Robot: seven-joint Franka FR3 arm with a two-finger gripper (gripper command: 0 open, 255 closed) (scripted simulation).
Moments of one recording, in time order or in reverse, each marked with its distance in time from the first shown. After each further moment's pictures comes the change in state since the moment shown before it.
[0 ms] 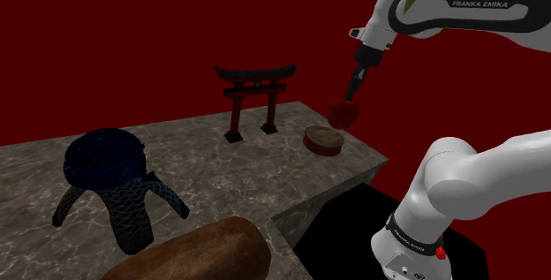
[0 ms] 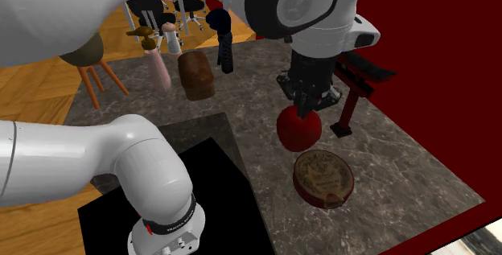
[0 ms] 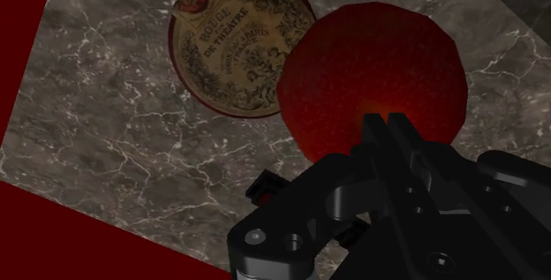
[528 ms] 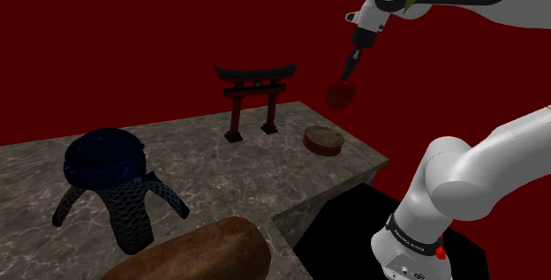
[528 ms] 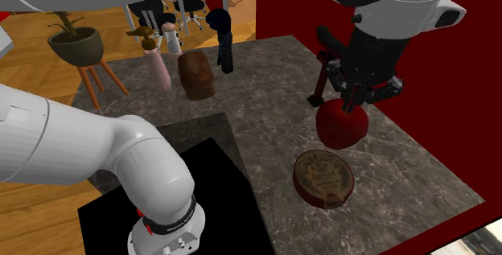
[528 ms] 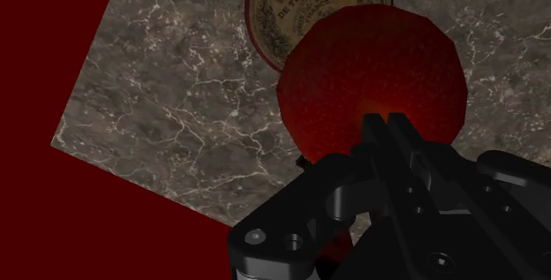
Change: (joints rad) arm 0.047 0.240 -0.129 0.282 0.013 -0.030 -0.126
